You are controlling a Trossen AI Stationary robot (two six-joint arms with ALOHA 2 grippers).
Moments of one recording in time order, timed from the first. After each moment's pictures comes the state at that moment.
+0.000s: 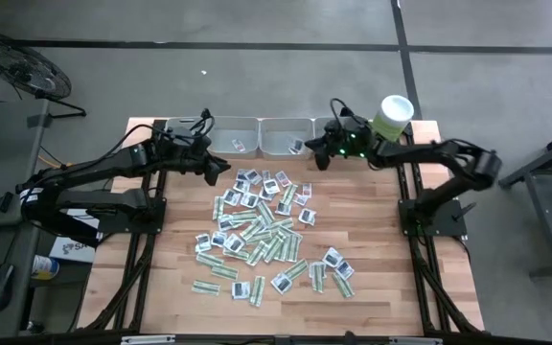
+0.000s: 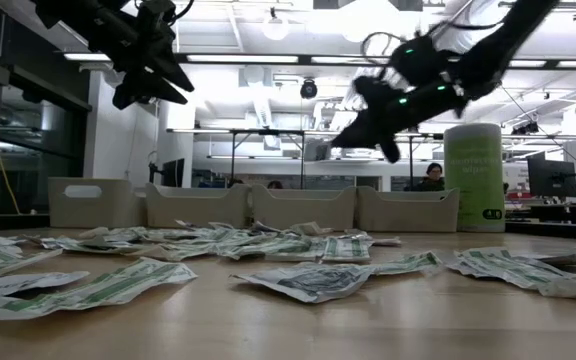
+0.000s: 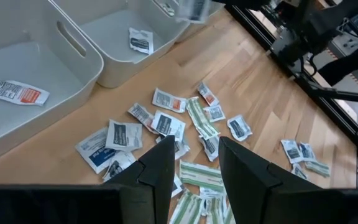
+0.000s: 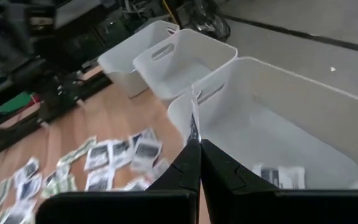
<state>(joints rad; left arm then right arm) 0.39 0.87 0.74 -0.41 0.09 -0.54 -0.59 1.52 0.70 0.48 -0.26 0.32</state>
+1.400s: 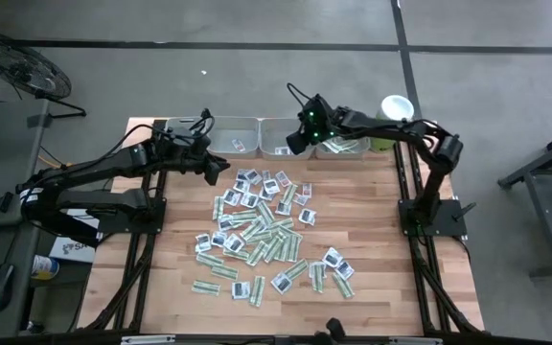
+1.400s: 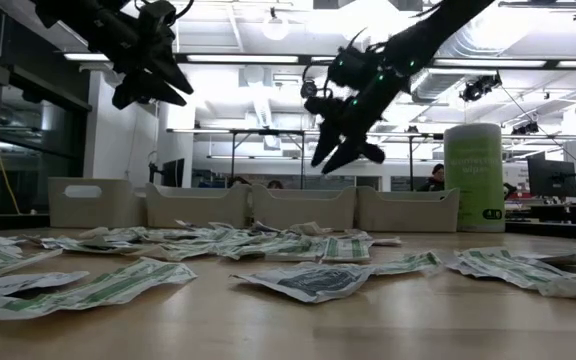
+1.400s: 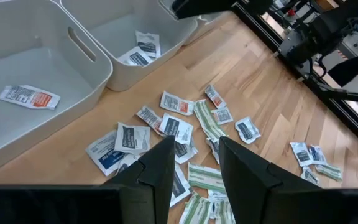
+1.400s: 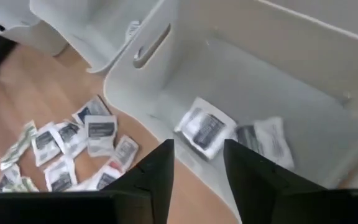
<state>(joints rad) 0.39 0.87 0.74 -0.42 0.06 -0.52 -0.58 1.79 1.27 -0.32 -0.16 0.43</state>
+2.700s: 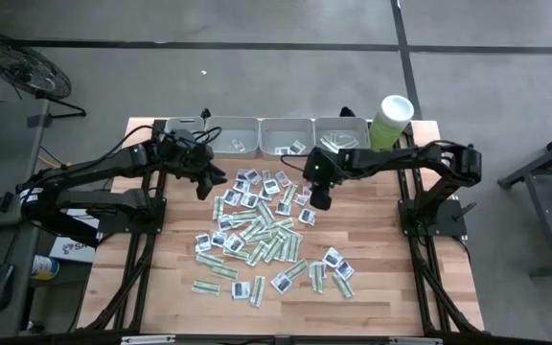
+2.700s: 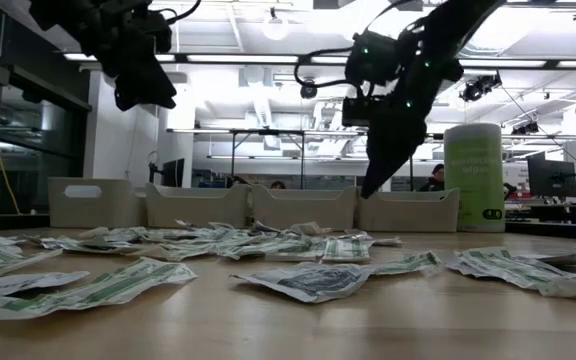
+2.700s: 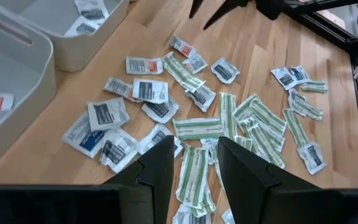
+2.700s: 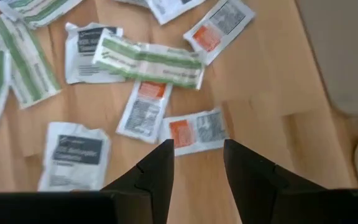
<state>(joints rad) 0.39 0.87 0.74 -0.53 0.25 -0.24 -0.27 1.62 0.96 -0.39 -0.02 -0.05</state>
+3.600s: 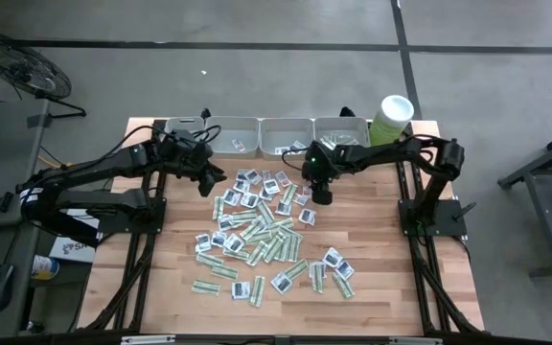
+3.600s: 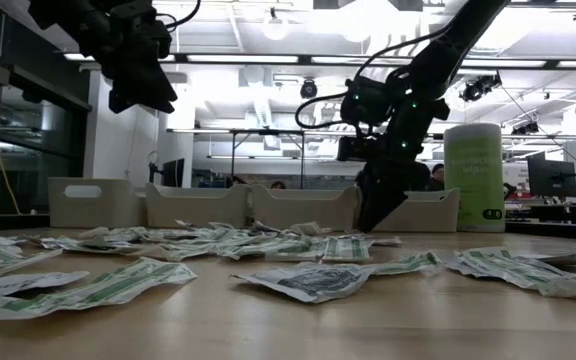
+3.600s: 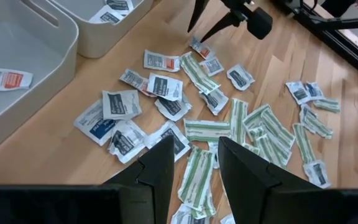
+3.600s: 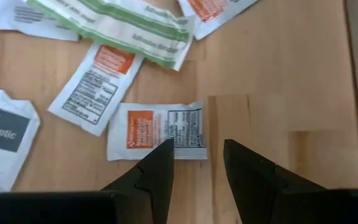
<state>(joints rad) 0.39 0.87 0.74 -0.53 0.19 -0.35 -0.39 1.77 0.93 -0.27 -0.13 -0.32</state>
